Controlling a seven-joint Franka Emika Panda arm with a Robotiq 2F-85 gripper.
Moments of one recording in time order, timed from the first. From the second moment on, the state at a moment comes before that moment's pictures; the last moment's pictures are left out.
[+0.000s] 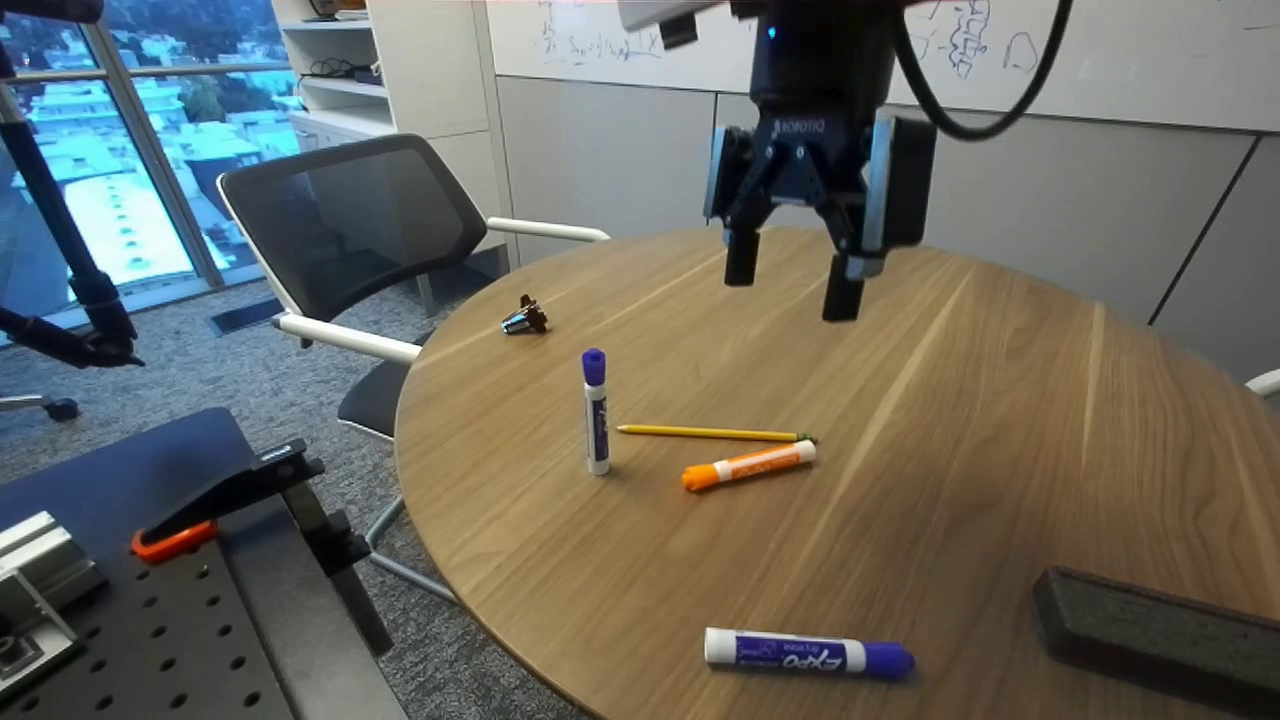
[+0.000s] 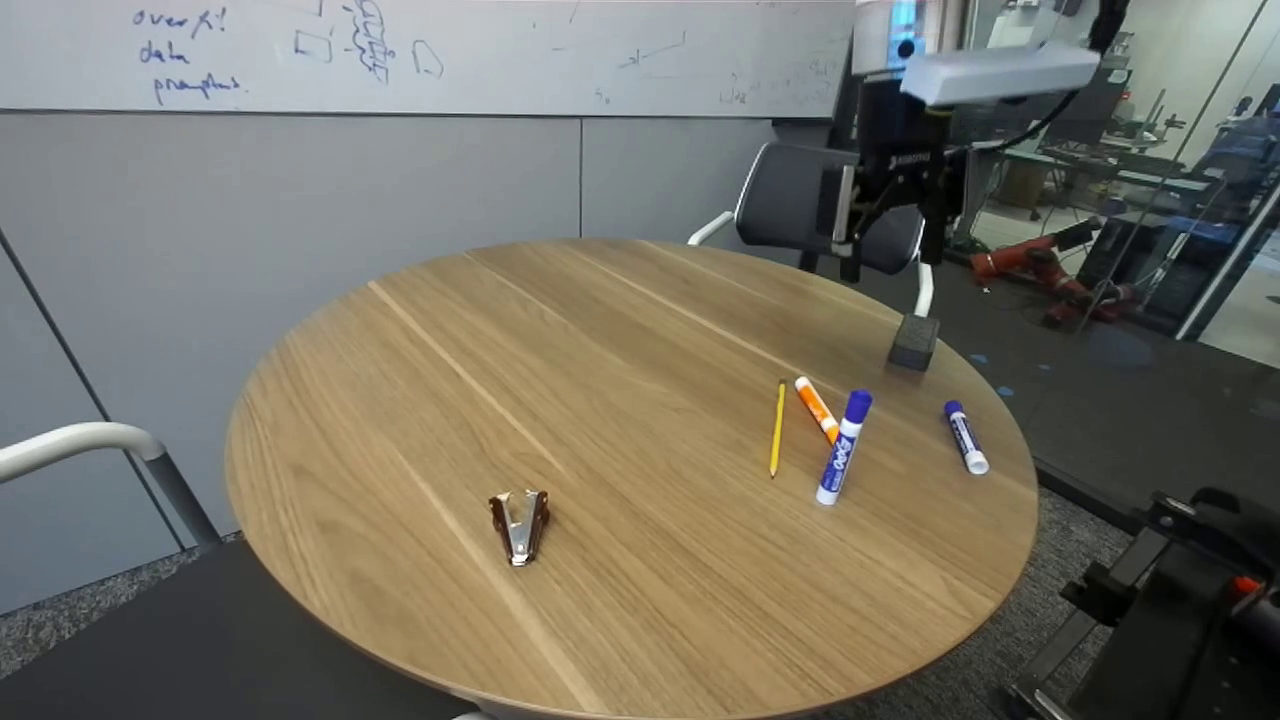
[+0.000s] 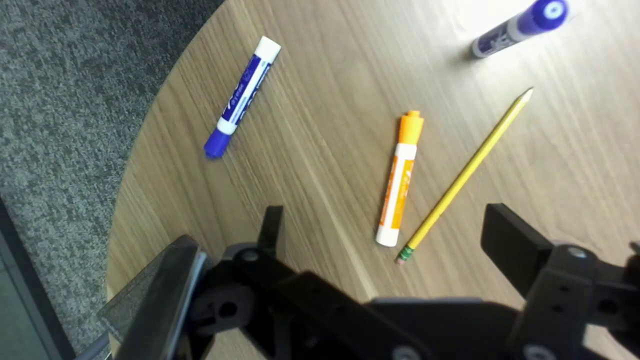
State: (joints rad) arm -0.01 0.55 -0.06 -1.73 -0.12 2.10 0.28
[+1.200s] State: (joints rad) arm -0.01 0.86 -0.08 -1.62 -0.06 2.18 0.29
